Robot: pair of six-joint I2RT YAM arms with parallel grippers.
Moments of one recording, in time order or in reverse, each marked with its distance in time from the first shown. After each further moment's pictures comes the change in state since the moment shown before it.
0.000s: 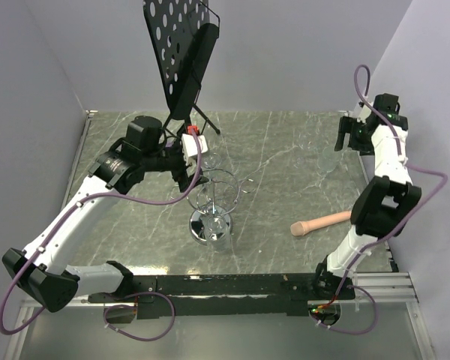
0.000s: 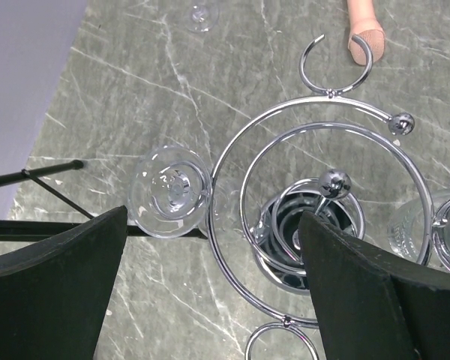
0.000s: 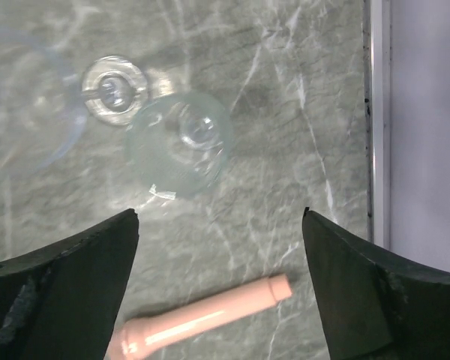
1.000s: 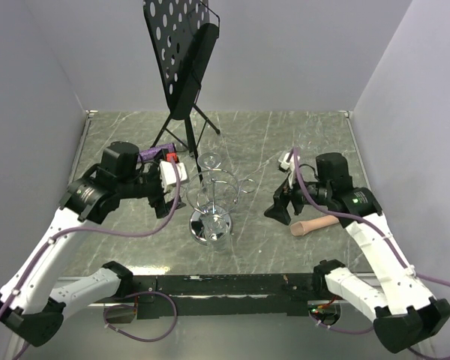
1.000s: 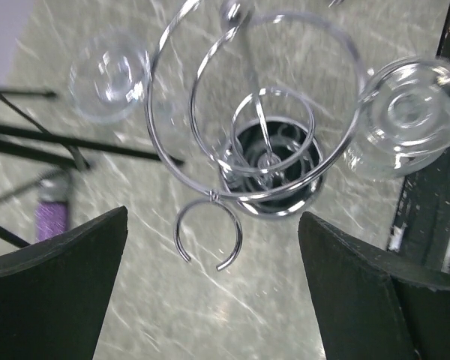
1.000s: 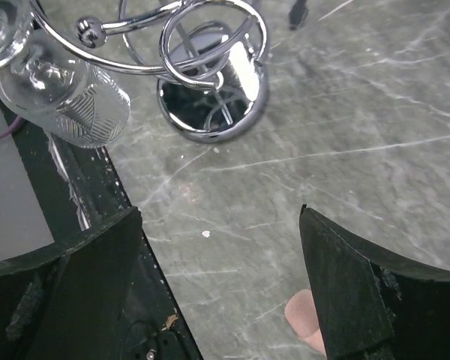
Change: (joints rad) left arm 0.029 -0.265 -0.140 -0.203 -0.045 0.054; right arm 0.636 -0.920 -0.703 0.092 -0.556 -0.225
